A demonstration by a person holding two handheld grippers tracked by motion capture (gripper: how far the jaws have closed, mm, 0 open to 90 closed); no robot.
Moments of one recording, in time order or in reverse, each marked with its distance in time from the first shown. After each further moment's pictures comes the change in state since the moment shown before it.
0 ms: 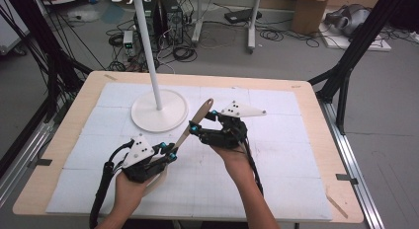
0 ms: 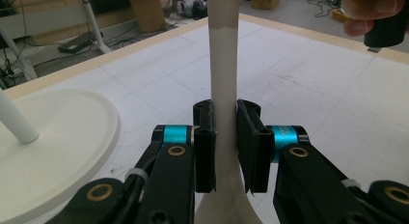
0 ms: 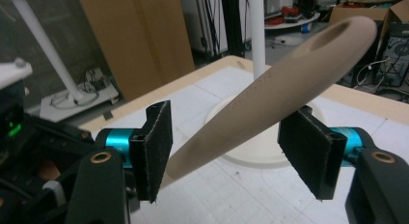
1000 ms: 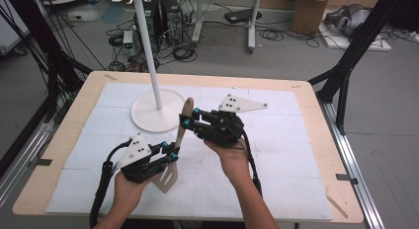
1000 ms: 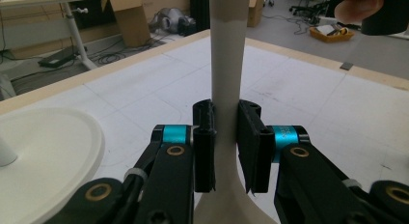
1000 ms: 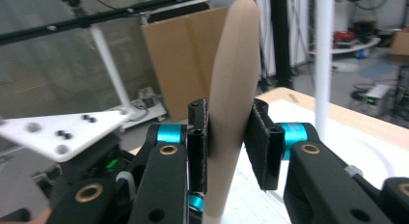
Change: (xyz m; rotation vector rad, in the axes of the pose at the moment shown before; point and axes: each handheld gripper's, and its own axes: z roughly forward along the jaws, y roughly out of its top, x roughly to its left) left arm 0.001 0.006 -0.006 -0.069 -0.069 -0.018; right arm 0.028 0.032 -0.006 -0.072 0.209 -0.017
